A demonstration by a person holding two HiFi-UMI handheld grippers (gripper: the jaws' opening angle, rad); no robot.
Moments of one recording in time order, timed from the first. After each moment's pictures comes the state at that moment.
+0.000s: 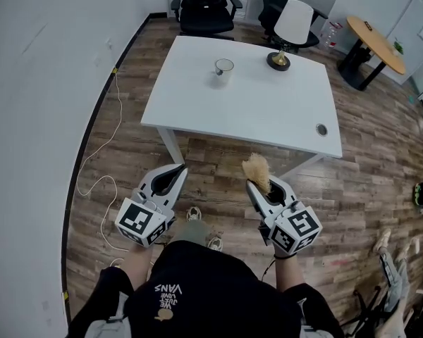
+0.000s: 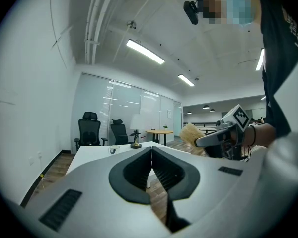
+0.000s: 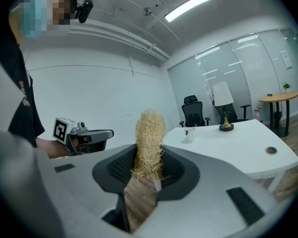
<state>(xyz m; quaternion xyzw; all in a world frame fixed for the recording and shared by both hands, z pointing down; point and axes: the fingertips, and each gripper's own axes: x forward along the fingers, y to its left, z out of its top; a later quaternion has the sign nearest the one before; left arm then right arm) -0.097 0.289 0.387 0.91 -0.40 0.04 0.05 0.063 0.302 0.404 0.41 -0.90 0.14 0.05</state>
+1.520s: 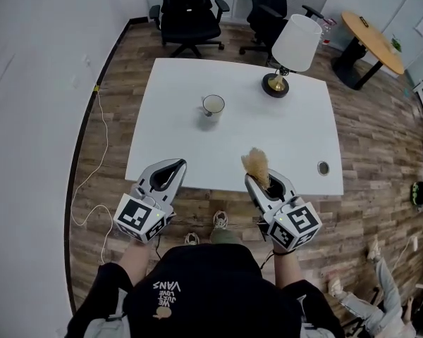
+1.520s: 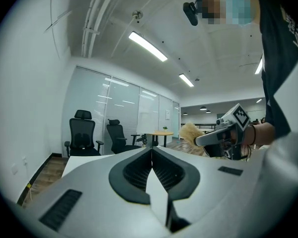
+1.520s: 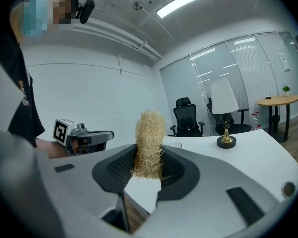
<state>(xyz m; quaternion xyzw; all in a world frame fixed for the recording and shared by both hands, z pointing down) -0.078 0.051 0.386 0.93 -0.37 0.04 0.05 0.078 0.074 0.397 0.45 -0.88 0.14 0.04</state>
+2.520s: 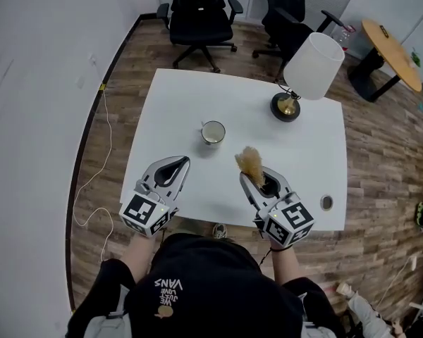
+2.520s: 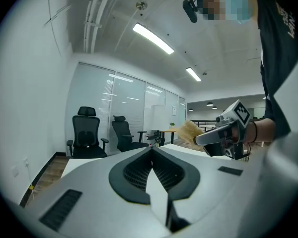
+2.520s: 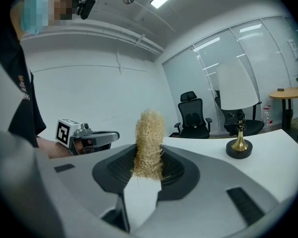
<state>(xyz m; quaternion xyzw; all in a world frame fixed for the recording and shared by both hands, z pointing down) -0.050 -0.073 0.408 0.92 -0.39 0.06 0.05 0.088 -0.056 0.418 0.40 -0.90 0.16 0.05</state>
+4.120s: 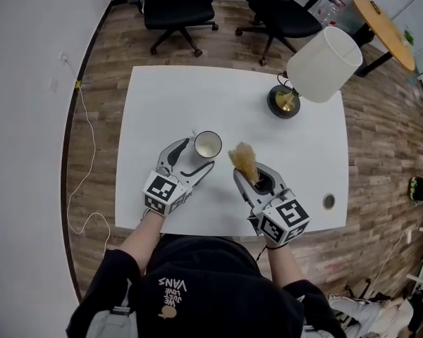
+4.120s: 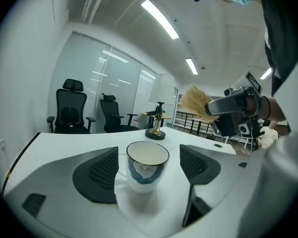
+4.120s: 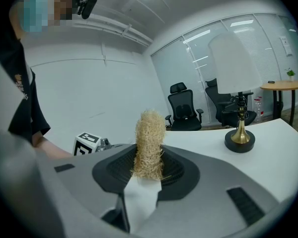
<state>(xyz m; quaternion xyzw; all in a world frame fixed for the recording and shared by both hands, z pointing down) -0.006 -0.180 0.536 0.94 -0.31 0.12 0.13 0.076 -0.130 0.462 0.44 -0.87 0.21 0.08</state>
